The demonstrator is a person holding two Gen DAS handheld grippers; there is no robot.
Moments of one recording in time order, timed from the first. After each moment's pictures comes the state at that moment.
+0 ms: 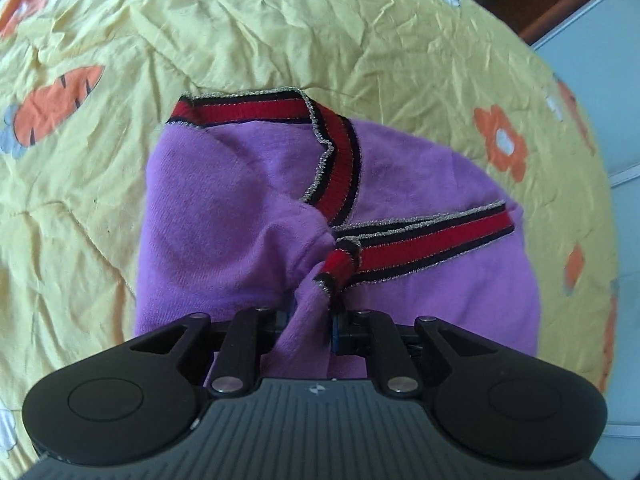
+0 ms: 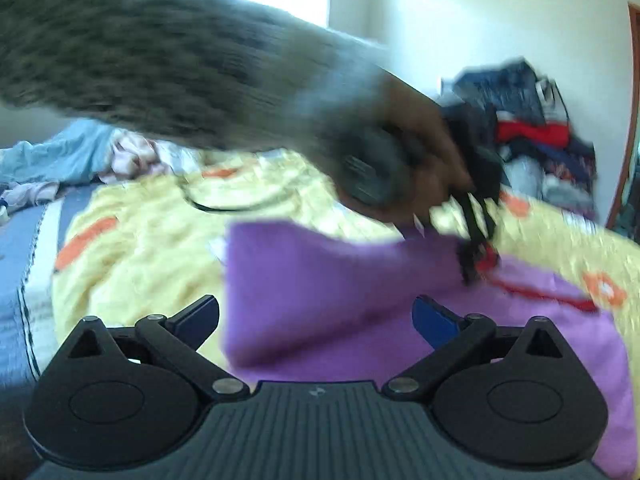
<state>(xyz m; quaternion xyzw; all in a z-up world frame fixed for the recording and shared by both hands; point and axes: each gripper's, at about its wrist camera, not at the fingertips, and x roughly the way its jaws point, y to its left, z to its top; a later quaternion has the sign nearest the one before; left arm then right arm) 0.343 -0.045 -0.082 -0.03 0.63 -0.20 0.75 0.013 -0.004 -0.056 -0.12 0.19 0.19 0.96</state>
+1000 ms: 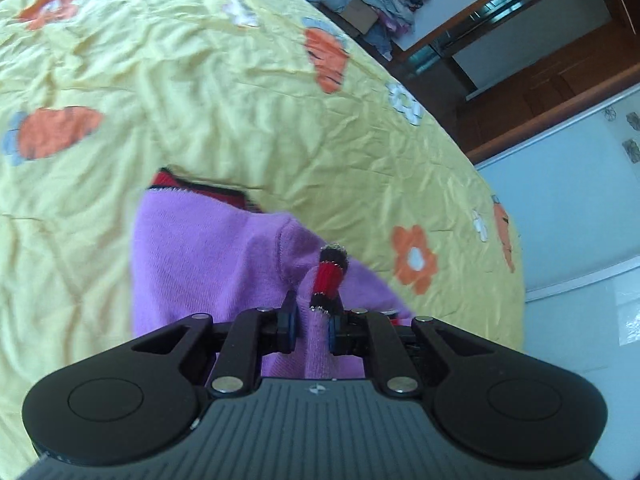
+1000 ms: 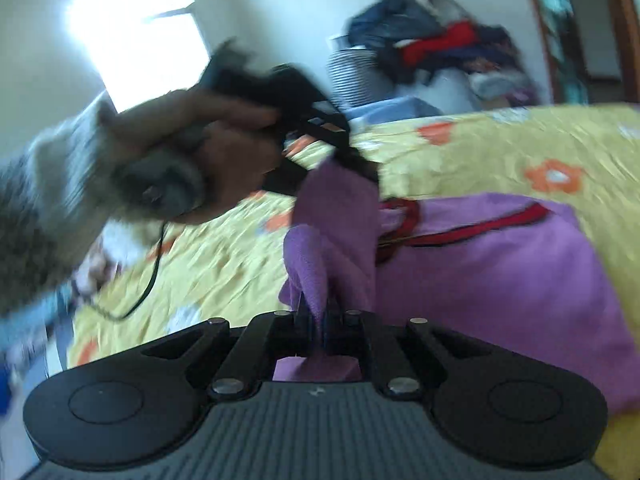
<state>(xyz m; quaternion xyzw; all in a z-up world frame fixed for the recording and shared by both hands) 0.353 -0.035 -0.017 -0.21 0.55 -0.21 0.78 0.057 -0.170 -0.042 0.21 0.26 0.11 0.94</state>
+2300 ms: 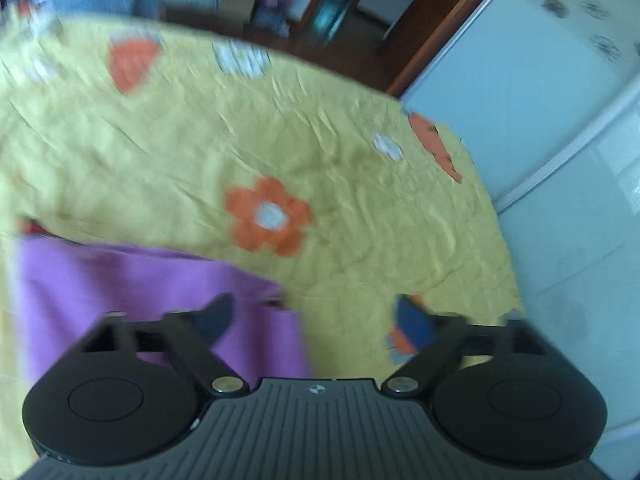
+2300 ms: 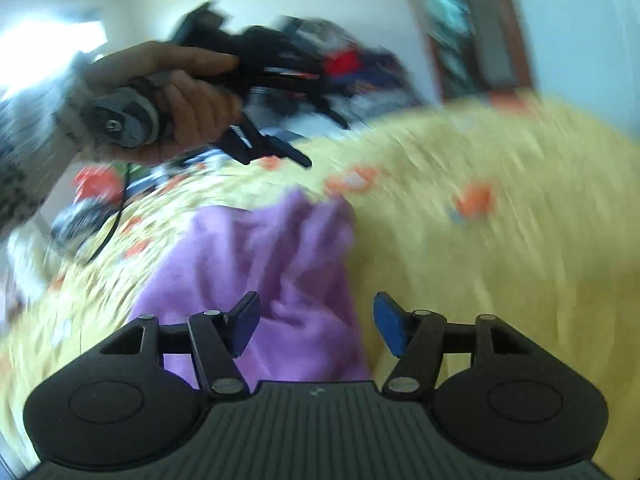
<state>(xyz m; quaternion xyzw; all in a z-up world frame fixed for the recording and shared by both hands) 0.279 -0.196 0.014 -0.05 0.49 -0.31 0.82 -0.020 -0.272 -0.070 0.10 0.23 0.02 0.97</state>
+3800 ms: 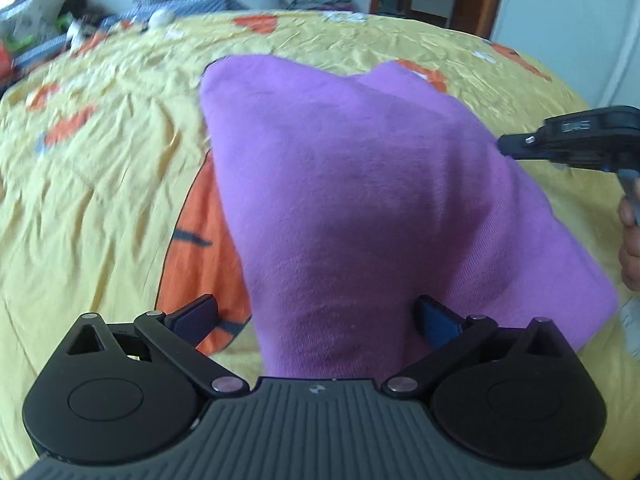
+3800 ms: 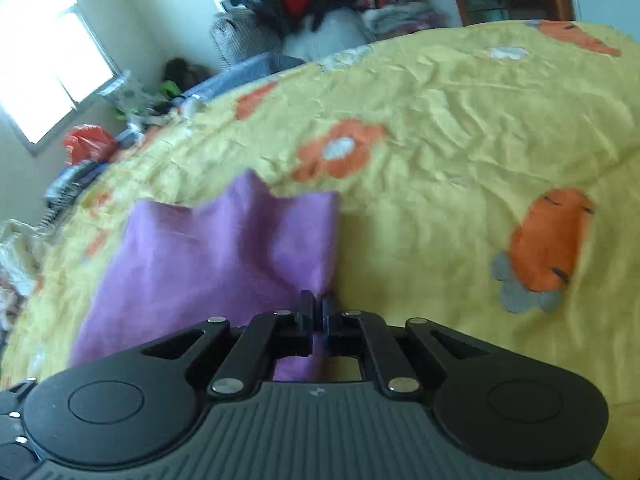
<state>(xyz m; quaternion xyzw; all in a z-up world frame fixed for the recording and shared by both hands) 0.141 -0.086 -0.102 0.08 0.45 -0.20 0.87 0.138 -0.375 -0.098 0.21 0.36 0.00 0.91</state>
